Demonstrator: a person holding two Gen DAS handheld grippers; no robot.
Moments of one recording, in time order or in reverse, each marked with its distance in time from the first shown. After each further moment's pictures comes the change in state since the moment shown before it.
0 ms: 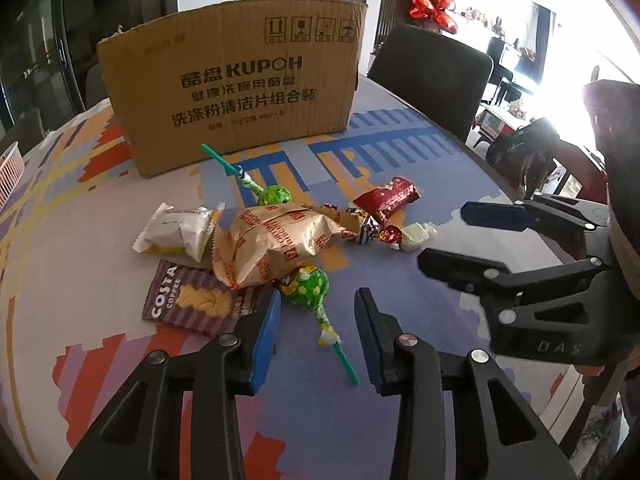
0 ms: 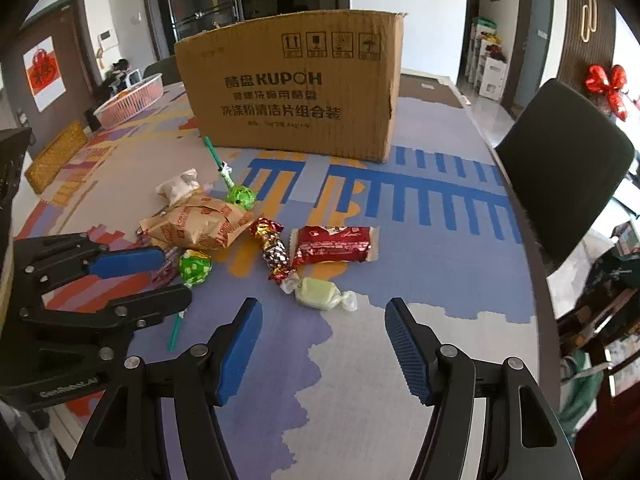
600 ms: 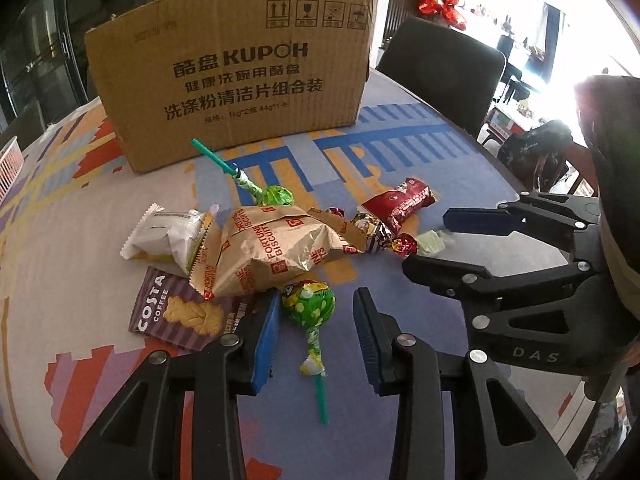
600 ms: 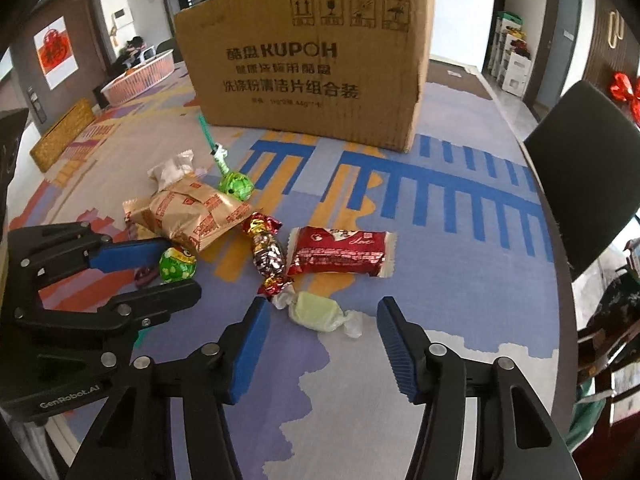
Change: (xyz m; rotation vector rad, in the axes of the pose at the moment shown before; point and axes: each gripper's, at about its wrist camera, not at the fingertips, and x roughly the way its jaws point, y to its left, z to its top) left arm 0.020 0.001 0.008 -0.020 0.028 0.019; right arm 0.031 -0.003 0.012 -0.065 0.071 0.035
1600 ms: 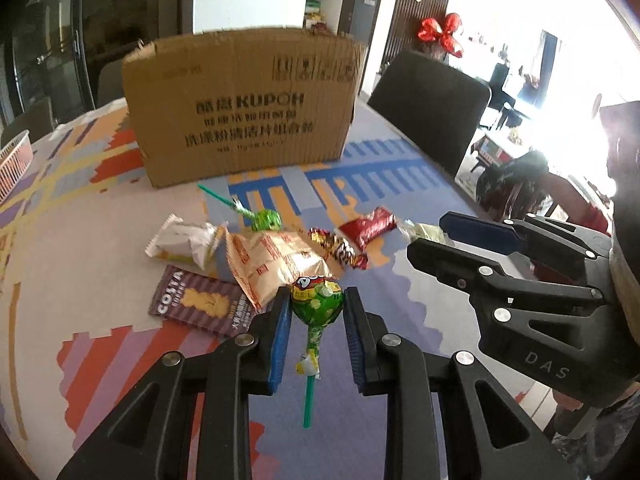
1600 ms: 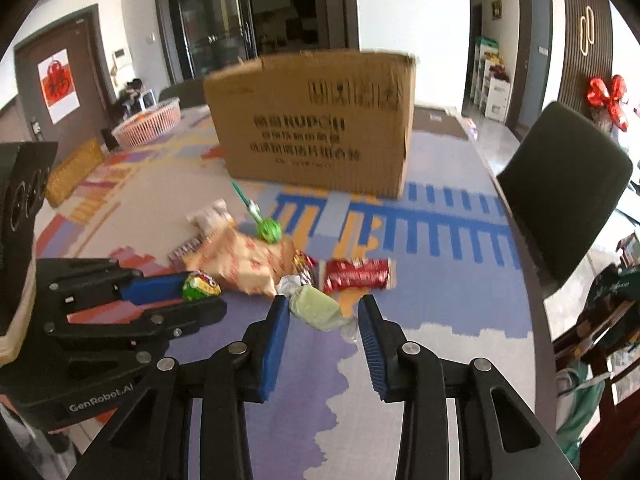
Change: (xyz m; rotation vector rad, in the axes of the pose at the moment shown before) left arm -0.058 -0.003 -0.002 -0.060 -0.096 -0.039; right arm -0.065 0.022 -0.008 0.050 -0.186 -0.024
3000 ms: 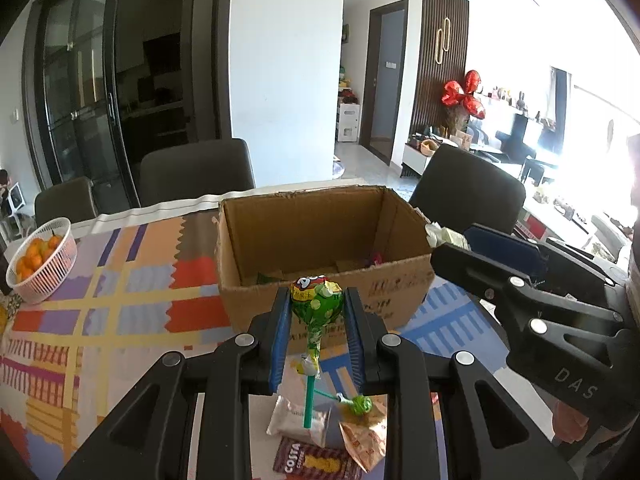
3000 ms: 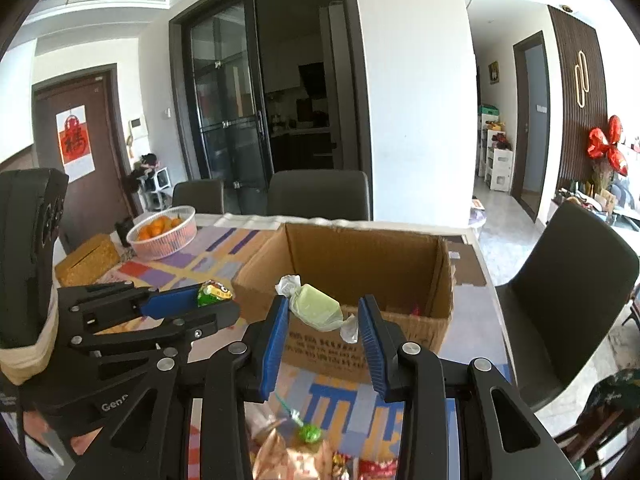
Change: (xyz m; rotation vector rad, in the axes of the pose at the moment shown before) left arm -0.050 0.065 0.143 0.008 -0.237 0.114; right arm -0.024 0.023 0.159 0.006 -0.296 0.030
